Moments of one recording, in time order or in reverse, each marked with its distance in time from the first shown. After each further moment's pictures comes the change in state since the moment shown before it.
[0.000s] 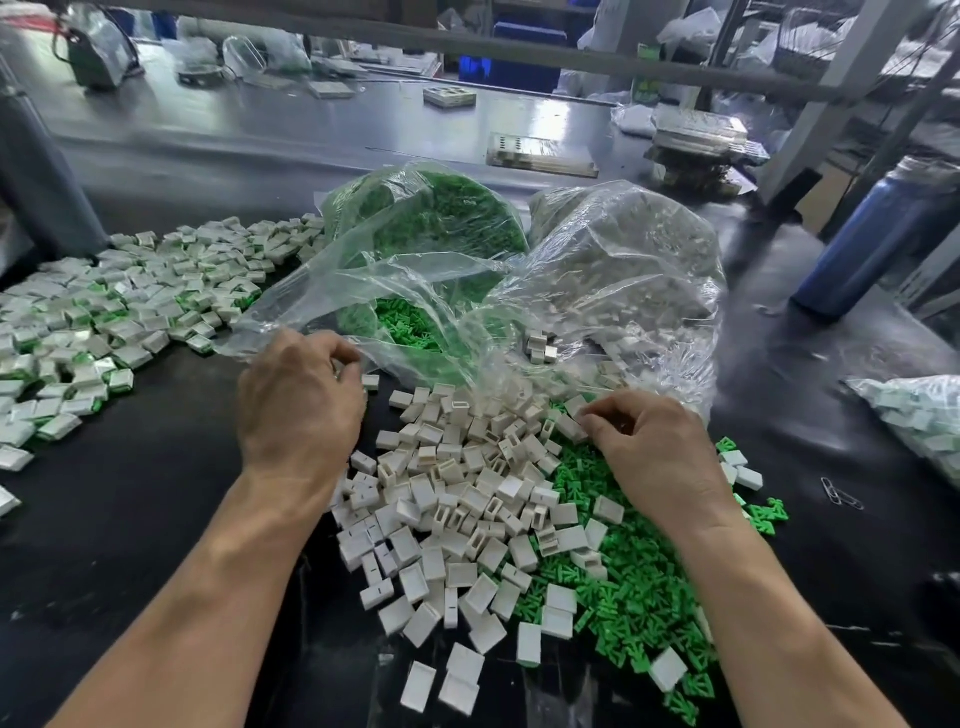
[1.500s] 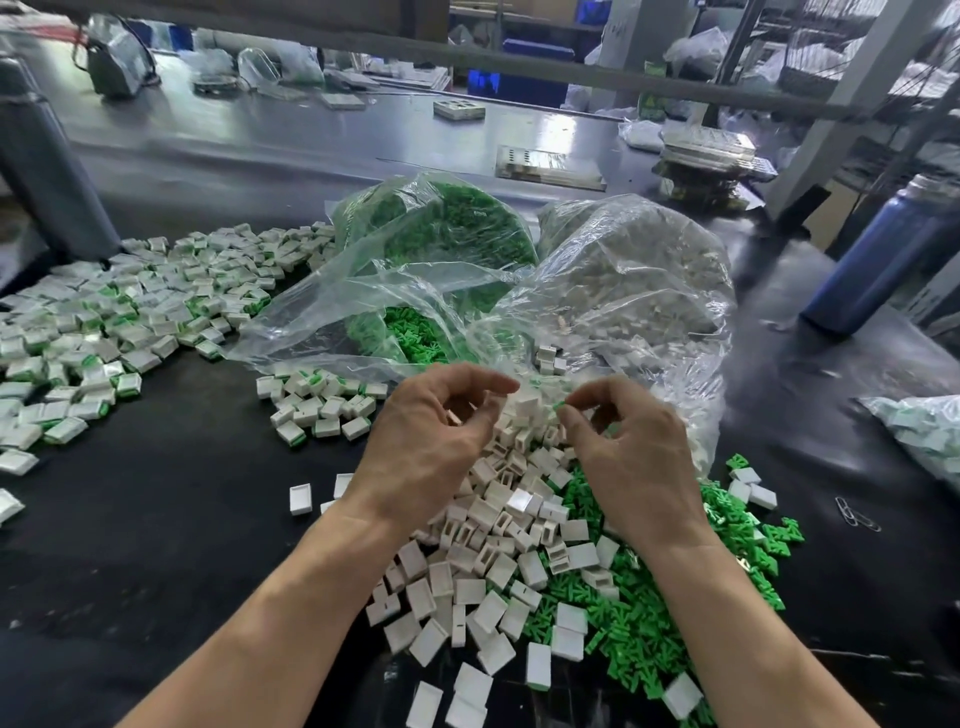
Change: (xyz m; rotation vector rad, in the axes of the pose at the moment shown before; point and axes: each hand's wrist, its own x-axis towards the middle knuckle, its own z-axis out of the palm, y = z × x) left_hand -0.036 0.052 0.015 -0.765 -0.411 0.091; right_hand -0.003 -0.022 0.022 0.192 0.071 -0.165
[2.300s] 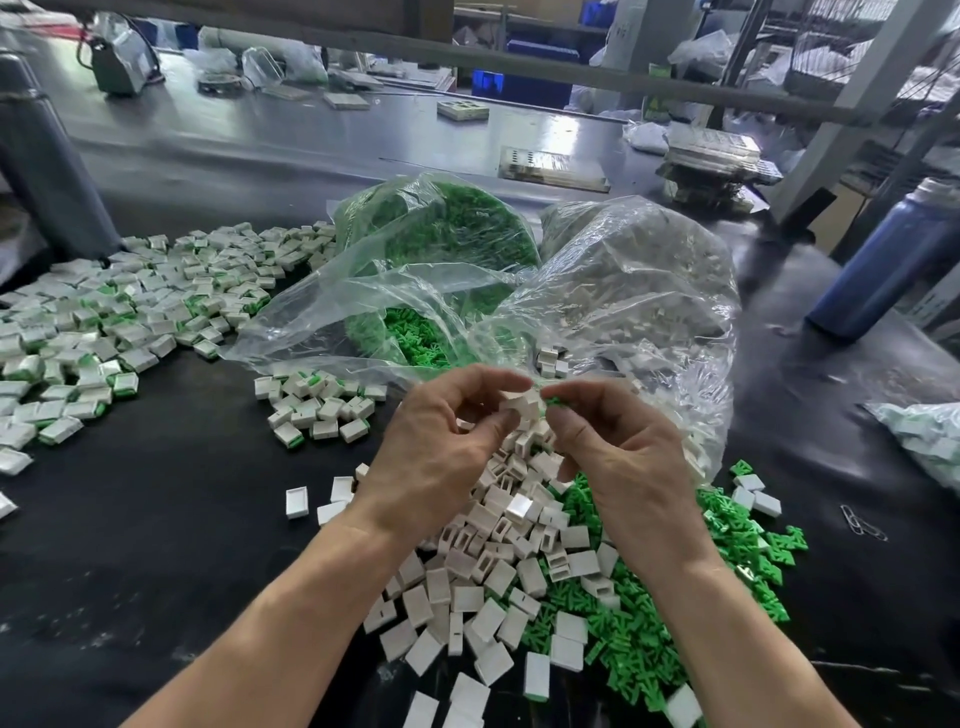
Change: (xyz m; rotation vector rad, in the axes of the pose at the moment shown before) left_hand 0.001 -0.004 0.006 -0.055 -0.056 0.018; right_hand -0.014 -0.011 -0.001 0.604 -0.133 0.036
